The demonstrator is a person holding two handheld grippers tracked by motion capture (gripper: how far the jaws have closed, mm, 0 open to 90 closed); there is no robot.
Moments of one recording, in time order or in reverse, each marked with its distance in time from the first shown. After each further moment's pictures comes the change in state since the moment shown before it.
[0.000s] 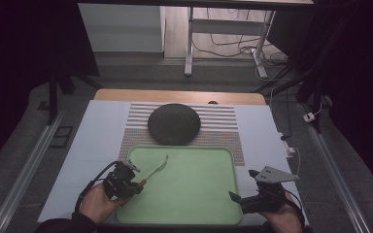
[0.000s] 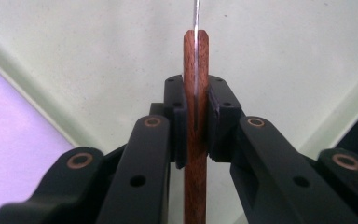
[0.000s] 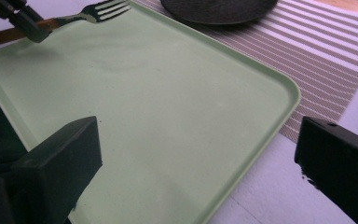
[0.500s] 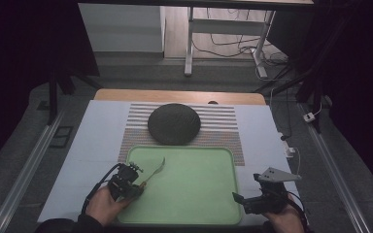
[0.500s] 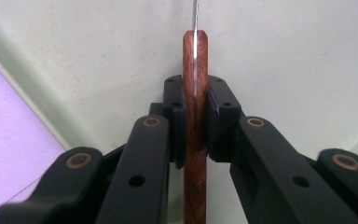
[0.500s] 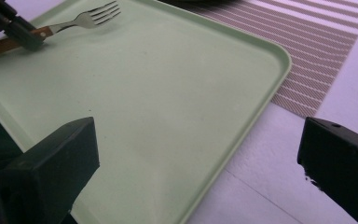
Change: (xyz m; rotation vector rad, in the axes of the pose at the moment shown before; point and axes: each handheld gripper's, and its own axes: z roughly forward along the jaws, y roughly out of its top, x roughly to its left) left arm -0.001 0.001 0.021 0.067 0.050 -0.093; right arm -0.006 -0.010 -0.001 0.051 -0.027 0.100
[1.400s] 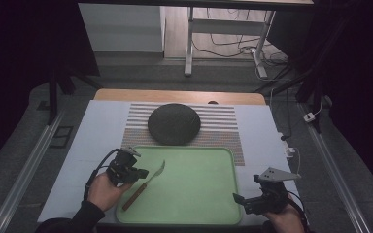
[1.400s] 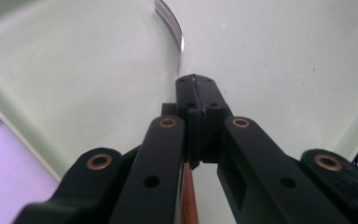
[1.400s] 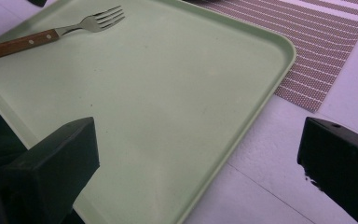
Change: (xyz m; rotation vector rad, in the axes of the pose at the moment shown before) left arm 0.021 0.027 -0.029 -0.220 -0.128 0.085; right arm -0.002 -0.001 0.002 0.026 0.021 0.010
